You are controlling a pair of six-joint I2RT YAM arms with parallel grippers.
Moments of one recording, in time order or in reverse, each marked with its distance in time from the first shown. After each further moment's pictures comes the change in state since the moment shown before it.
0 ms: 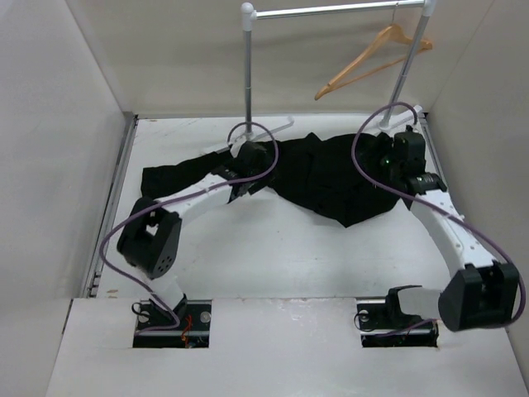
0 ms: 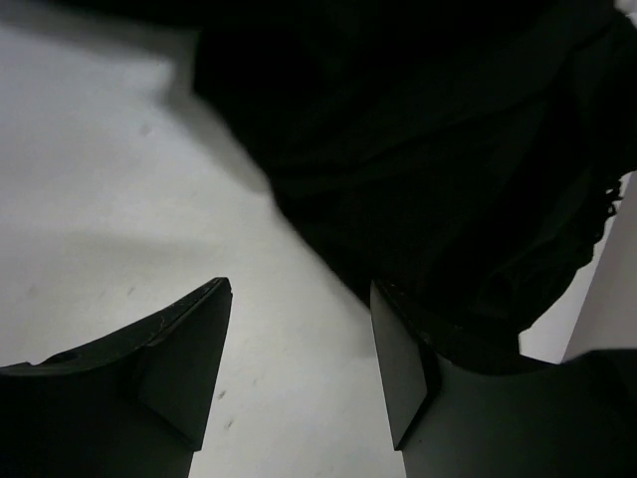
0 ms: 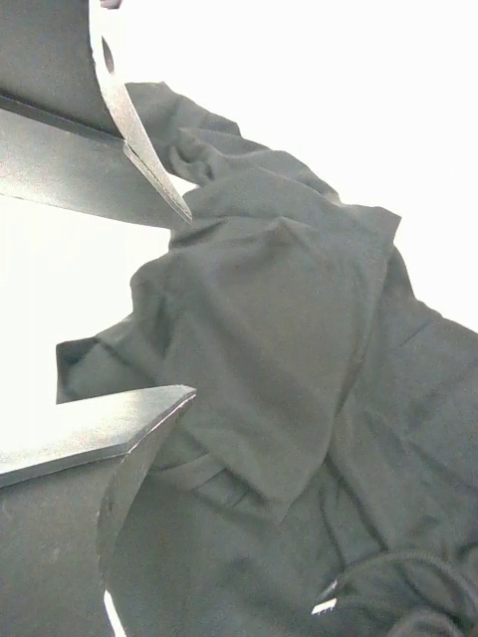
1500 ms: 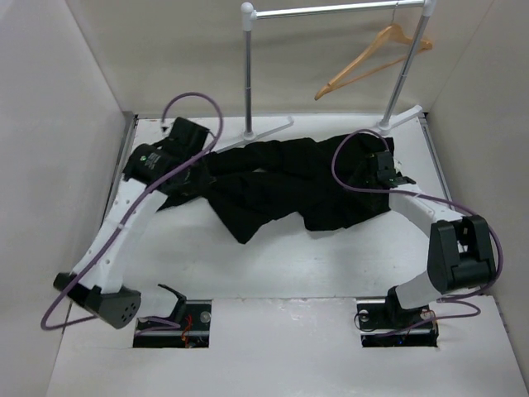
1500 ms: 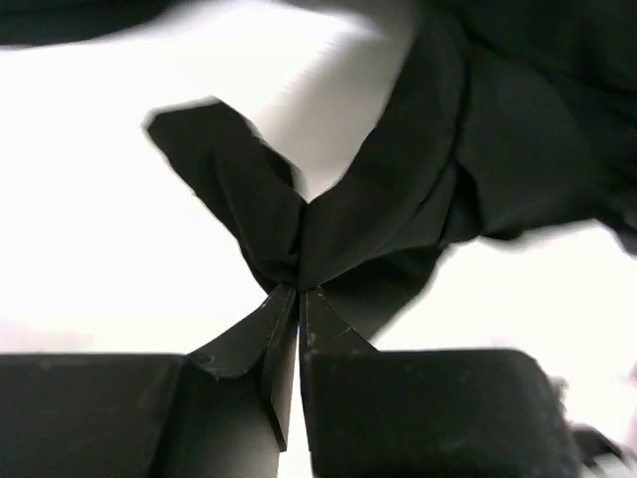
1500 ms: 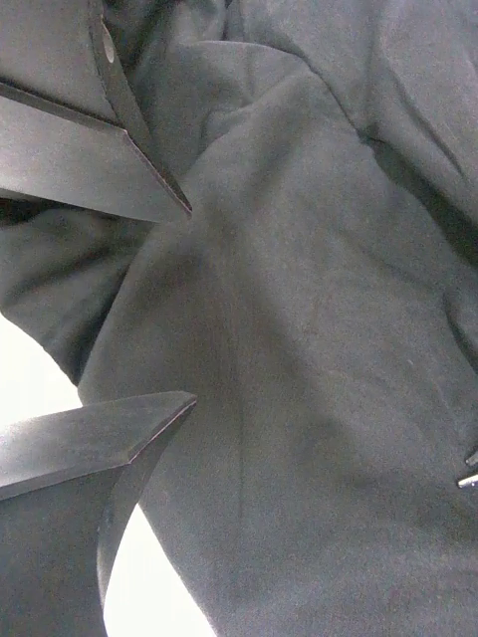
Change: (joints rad) left arm 0.073 -0.285 0.563 -1.048 -0.088 0.259; right arm 0.058 0.188 -0.156 -0.013 0.138 -0.034
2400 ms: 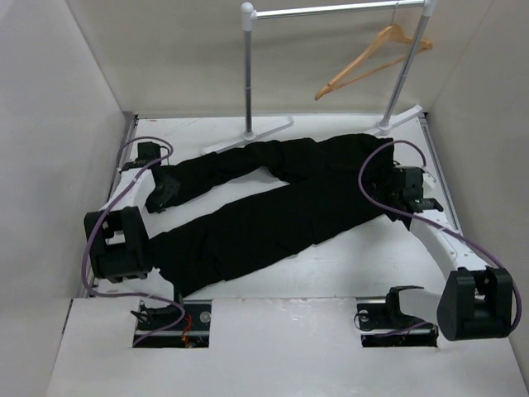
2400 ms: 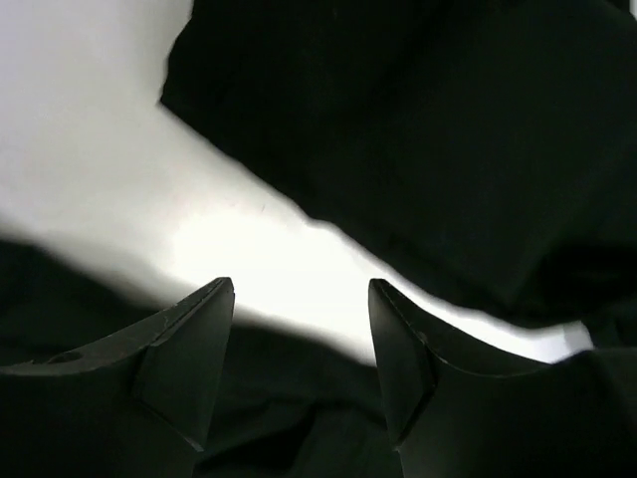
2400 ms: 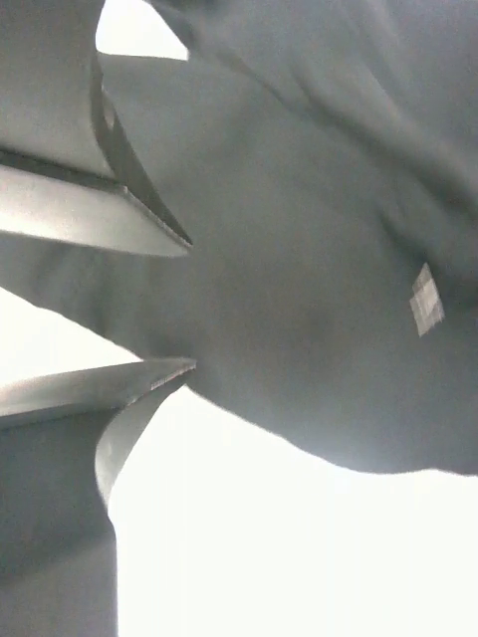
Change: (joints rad) left arm 0.650 0.203 -0.559 0.543 0.020 -0.093; right arm -0.090 -0.322 -0.153 -0.066 0.092 0.080
